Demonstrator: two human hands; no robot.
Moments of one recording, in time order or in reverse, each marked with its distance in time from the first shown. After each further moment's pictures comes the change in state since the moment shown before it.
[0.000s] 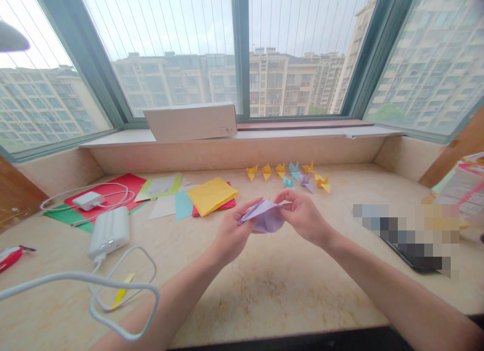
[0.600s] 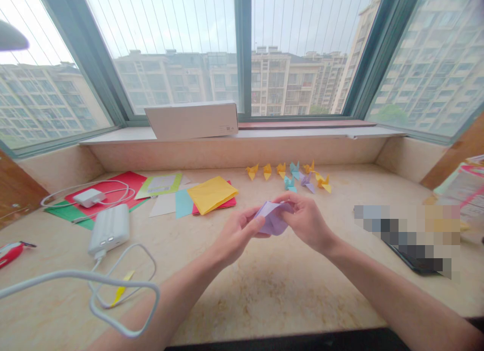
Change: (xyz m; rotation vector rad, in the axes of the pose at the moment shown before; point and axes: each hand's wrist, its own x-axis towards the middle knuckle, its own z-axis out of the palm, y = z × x) left_hand -0.005 0.007 -0.001 -0.128 -0.233 -0.074; right_hand -0.006 0.002 0.001 -0.151 0.077 -0.084
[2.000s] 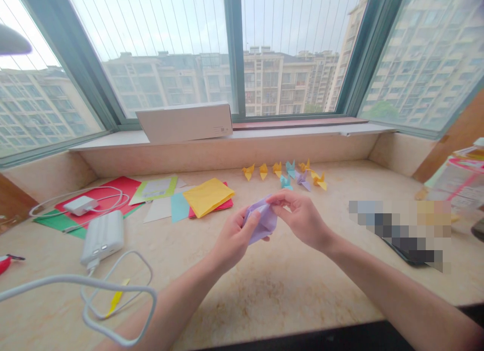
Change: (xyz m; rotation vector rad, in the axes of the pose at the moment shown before) left_hand 0.003 -0.005 0.011 -0.050 0.091 -0.003; right_hand 0.001 -0.007 -0.002 -0.062 0.019 -0.149
